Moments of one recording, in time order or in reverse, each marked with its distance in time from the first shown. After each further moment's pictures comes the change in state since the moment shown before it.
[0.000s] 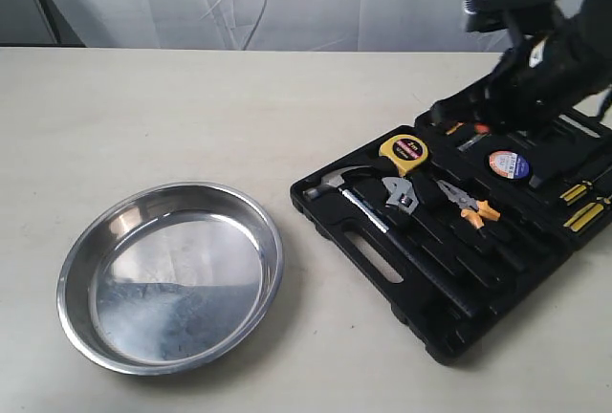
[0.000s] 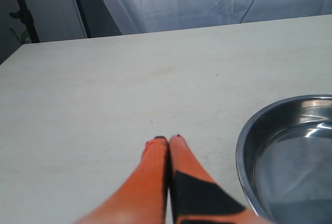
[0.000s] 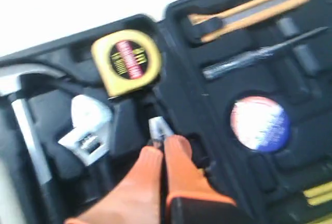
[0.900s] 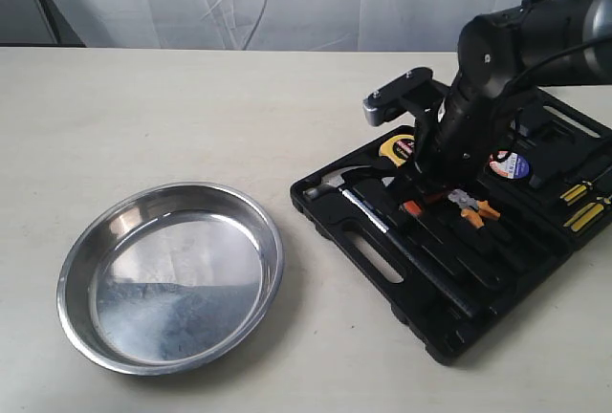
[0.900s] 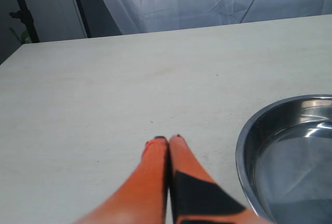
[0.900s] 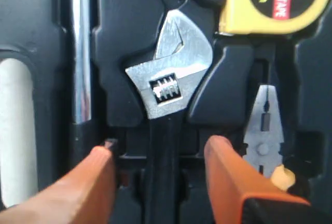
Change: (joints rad) left arm 0.000 0.000 0.000 0.000 0.000 0.000; right arm 0.147 0.241 -0.096 0.017 0.181 -0.222
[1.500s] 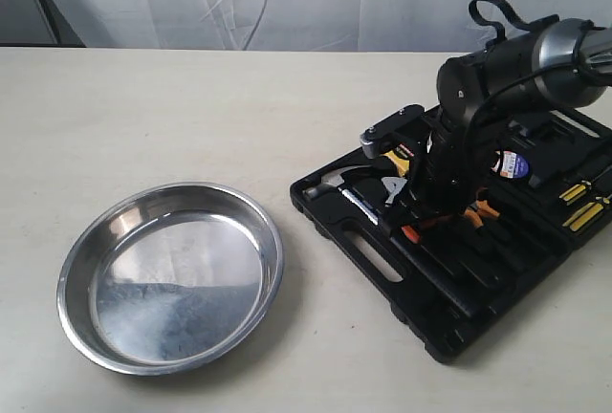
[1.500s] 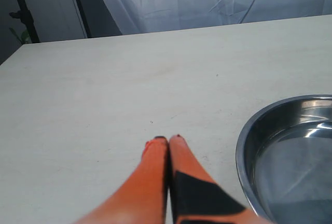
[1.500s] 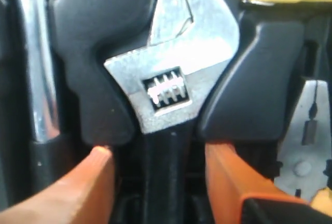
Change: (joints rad) left arm 0.000 0.000 0.000 0.000 0.000 0.000; right arm 0.000 0.135 -0.003 -0.023 -0.025 0.020
